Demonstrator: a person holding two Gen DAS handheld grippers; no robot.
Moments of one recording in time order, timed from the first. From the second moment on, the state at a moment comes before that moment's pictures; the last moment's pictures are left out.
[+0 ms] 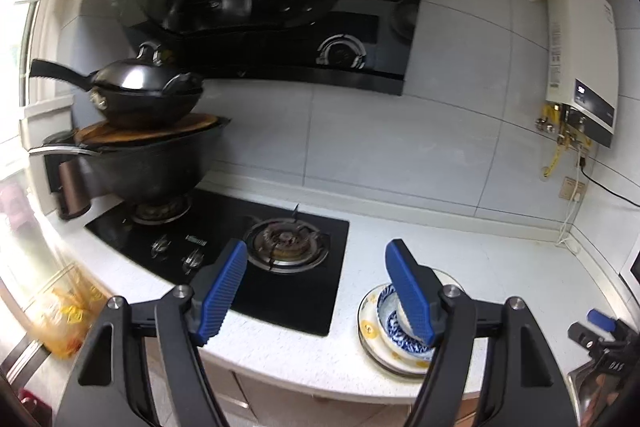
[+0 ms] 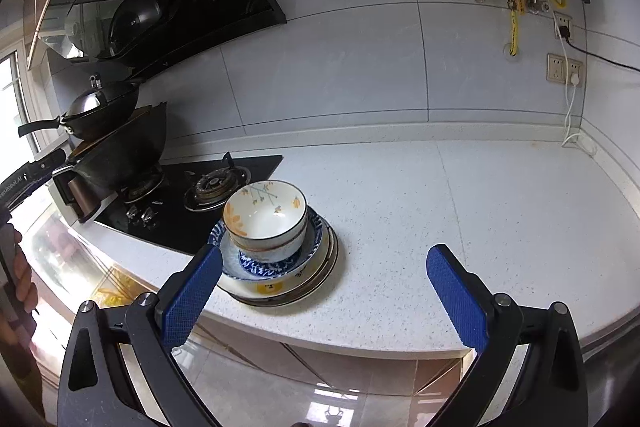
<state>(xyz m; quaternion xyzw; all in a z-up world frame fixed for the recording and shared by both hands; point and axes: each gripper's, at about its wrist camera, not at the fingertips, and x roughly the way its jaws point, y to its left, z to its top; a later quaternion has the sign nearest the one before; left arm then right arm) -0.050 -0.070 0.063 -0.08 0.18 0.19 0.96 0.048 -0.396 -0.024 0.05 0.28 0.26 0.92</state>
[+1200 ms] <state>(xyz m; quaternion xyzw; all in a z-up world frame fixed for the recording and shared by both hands) -0.066 0.125 0.216 0.15 -0.02 0.35 0.92 0.017 -0.351 0.042 -0.05 0.26 0.09 0.96</state>
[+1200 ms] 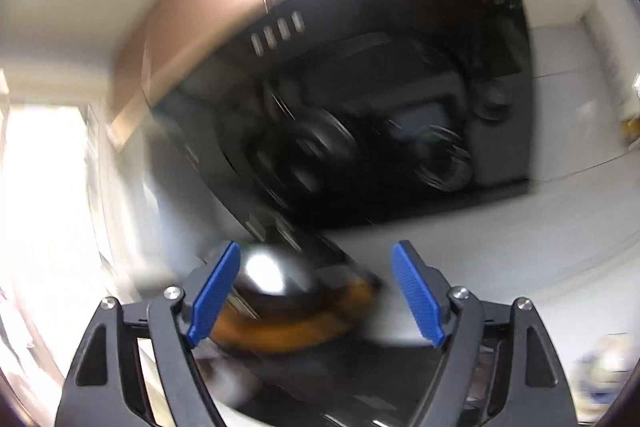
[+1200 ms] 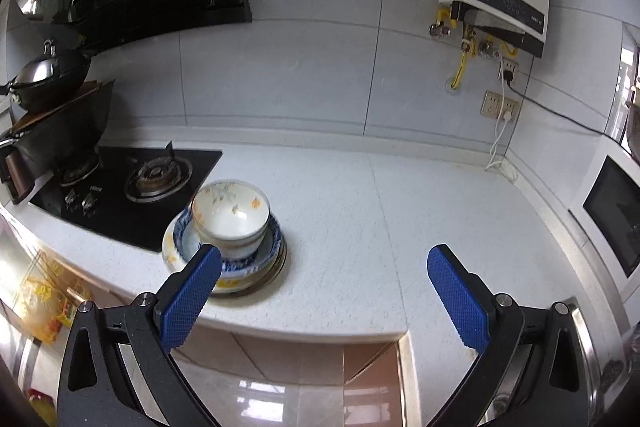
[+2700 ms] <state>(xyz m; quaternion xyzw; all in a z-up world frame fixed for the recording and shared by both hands) -0.042 -0.086 0.067 -0.02 0.17 0.08 0.98 0.022 -0.416 0.027 0.09 0.23 0.13 0.96</state>
